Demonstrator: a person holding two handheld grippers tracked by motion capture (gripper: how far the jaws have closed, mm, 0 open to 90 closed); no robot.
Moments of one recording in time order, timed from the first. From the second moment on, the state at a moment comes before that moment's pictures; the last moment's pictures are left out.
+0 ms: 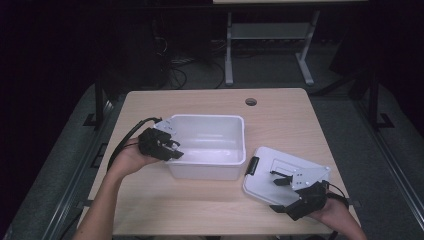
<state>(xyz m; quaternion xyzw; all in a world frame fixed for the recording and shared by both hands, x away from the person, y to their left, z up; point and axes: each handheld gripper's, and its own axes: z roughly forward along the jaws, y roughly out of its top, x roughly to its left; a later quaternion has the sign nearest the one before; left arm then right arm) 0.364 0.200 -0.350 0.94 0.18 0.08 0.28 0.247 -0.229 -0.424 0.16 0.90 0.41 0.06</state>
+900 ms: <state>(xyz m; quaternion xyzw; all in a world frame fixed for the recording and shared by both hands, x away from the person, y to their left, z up) 0.362 0.201 -0.344 0.94 0.18 0.08 0.29 0.247 -0.229 -0.422 0.16 0.90 0.41 0.07</state>
